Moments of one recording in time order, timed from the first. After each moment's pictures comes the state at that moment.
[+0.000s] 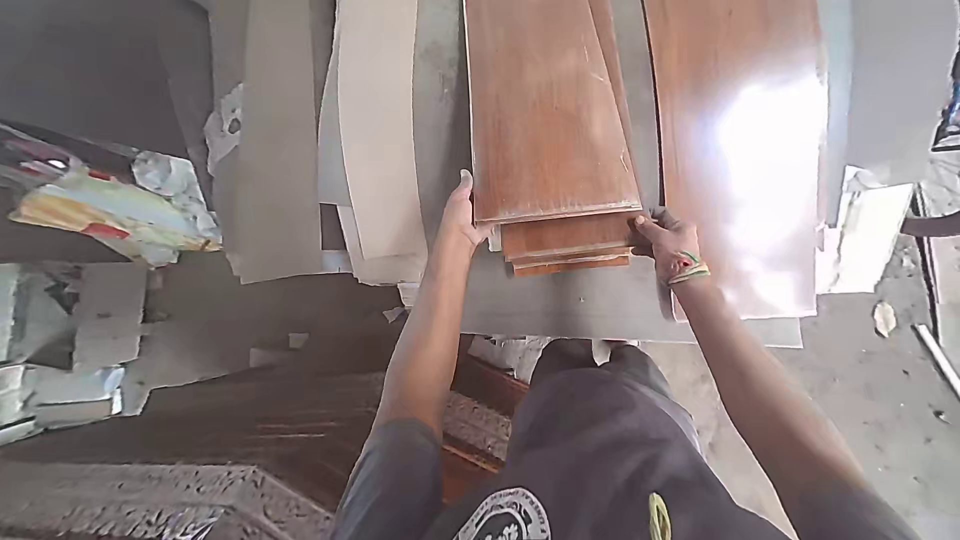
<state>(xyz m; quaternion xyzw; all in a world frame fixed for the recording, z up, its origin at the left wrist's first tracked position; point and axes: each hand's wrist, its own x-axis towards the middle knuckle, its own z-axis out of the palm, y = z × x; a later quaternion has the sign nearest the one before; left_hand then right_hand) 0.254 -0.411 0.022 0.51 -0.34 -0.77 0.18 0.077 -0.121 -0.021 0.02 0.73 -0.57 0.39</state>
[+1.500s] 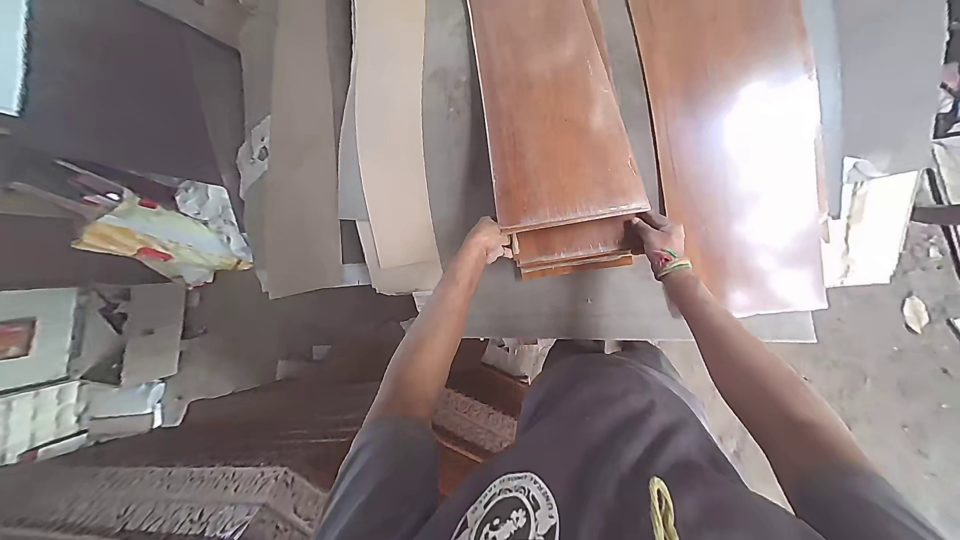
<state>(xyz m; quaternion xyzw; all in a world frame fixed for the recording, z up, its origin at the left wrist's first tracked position) 0.261 -0.390 0.017 0.56 -0.66 -0.47 -0.18 0.078 -0.118 -0.061 -0.04 0.78 -0.52 0.34</state>
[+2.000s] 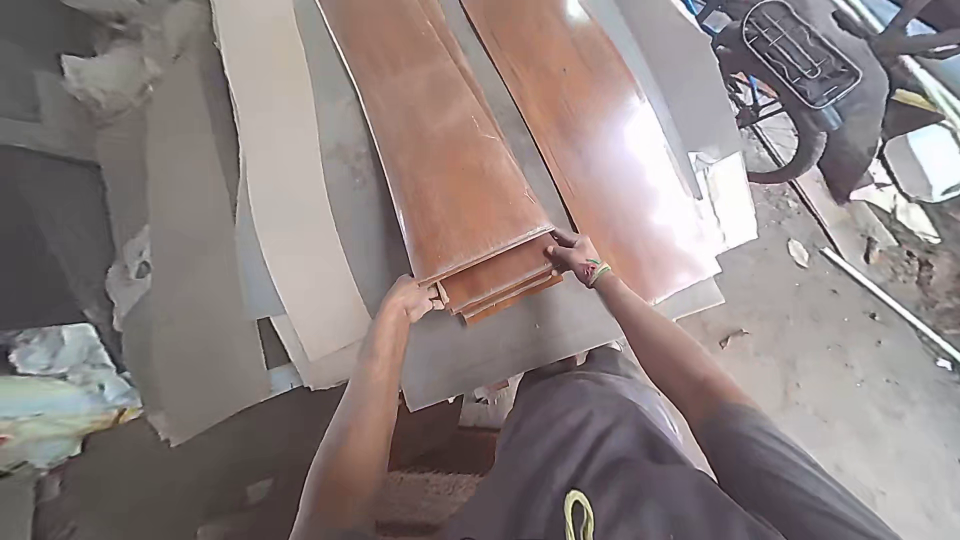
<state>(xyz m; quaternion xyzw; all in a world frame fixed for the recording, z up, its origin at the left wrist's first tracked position) 0.260 -0.384 0.029 0.56 -0.57 -0.59 -0.09 0.066 -0.104 -0.065 -0.03 0.63 -0.63 0.45</state>
